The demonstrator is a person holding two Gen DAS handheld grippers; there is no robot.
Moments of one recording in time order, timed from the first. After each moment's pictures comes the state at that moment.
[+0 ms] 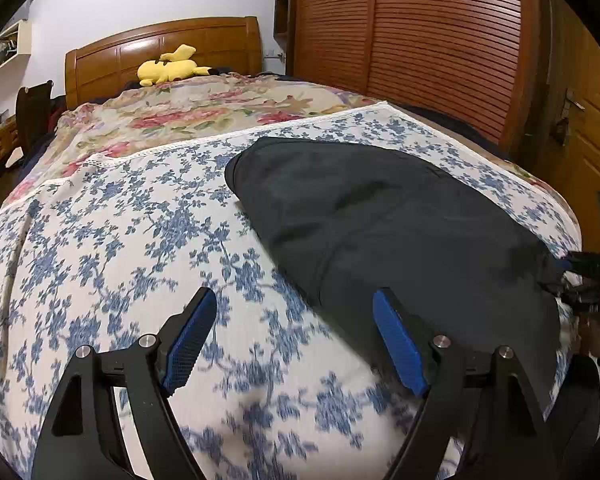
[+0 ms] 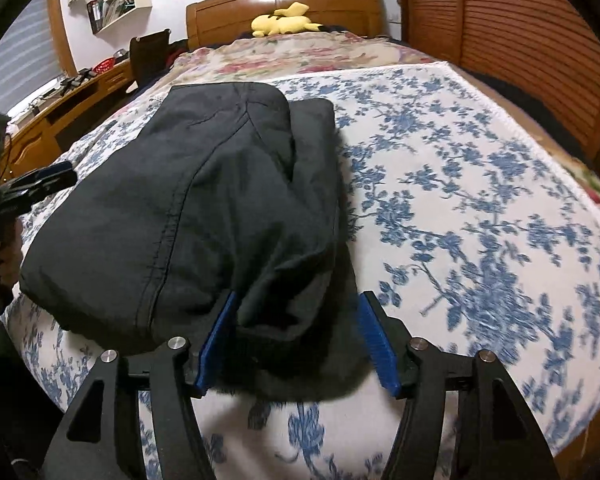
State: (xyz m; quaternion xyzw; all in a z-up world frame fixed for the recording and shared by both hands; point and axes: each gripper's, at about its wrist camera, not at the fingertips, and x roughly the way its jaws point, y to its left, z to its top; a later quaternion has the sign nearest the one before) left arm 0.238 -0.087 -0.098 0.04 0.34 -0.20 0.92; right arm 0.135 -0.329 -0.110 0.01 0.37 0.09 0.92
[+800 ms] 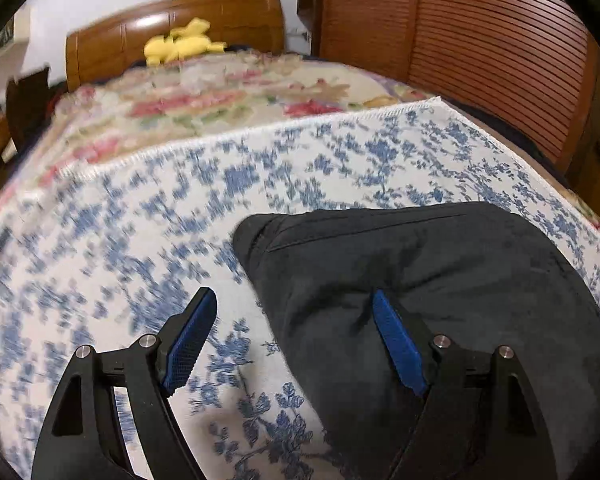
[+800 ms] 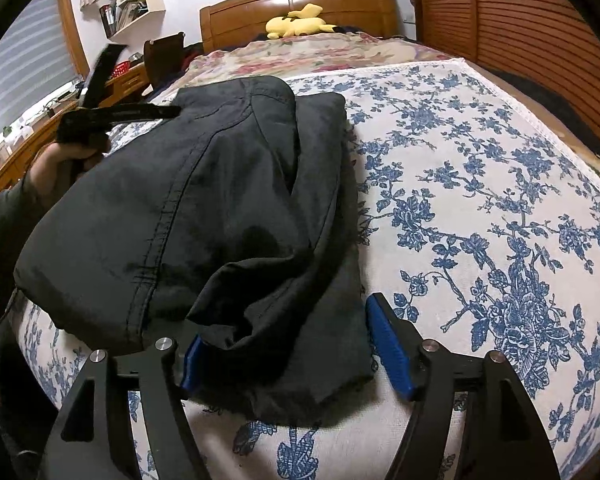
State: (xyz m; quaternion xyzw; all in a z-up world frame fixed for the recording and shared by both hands) left arm 0.392 -0.116 -0.121 0.02 0.39 -0.17 0.91; right arm 0.152 -0.337 -0.127 0.02 0.36 0.12 0.92
